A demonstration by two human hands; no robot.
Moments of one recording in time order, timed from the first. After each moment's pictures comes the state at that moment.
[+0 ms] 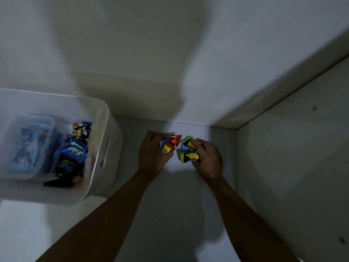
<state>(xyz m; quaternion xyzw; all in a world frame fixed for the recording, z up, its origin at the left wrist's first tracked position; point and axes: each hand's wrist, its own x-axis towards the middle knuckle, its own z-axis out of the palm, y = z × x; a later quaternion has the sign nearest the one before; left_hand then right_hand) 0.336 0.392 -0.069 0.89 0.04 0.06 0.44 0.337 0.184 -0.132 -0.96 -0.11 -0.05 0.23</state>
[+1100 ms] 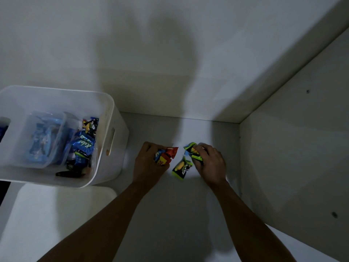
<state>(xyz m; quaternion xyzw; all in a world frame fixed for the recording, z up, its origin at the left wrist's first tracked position) 0.278 0.405 -0.056 0.91 0.05 0.02 0.40 0.301 0.179 -0.138 -0.96 -0.12 -0.10 0.24</state>
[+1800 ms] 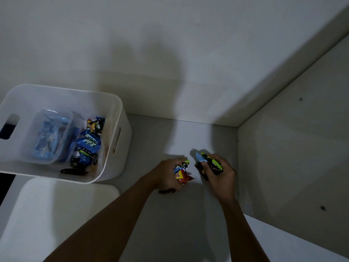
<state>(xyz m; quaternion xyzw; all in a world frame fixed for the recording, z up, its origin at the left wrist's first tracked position) 0.282 0.389 -0.053 0.84 -0.04 -0.34 0.42 0.257 0.177 -0.076 -0.82 0.14 -0.03 0.56</state>
